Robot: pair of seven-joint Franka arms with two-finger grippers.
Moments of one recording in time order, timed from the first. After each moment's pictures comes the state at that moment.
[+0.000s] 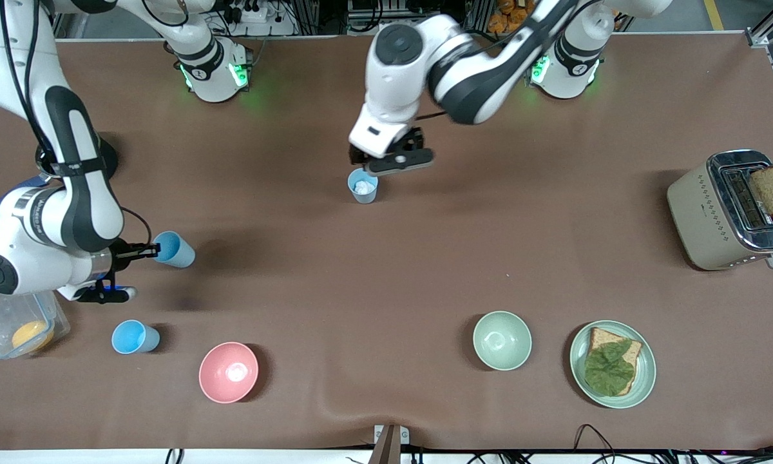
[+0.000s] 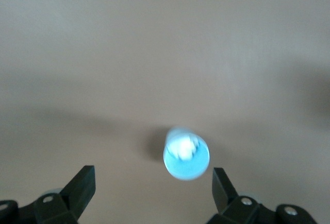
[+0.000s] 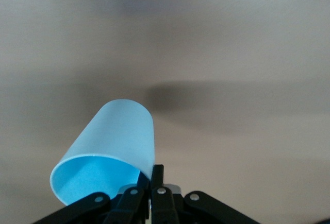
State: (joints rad) left arm -0.50 0.33 -0.38 -1.65 0.09 2.05 -1.20; right arm -0.06 0.55 -0.01 -1.62 0.11 1.73 -0.06
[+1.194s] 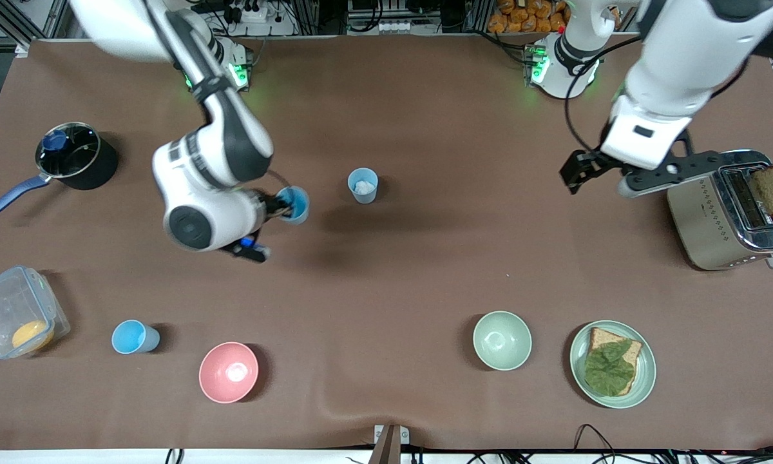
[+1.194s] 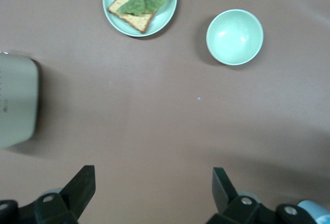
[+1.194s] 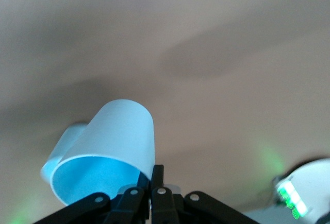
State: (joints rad) left arm -0.11 0.01 -0.22 -1.65 0.09 1.69 -0.55; right arm 0.43 0.44 0.01 -1.62 0.32 1.59 0.72
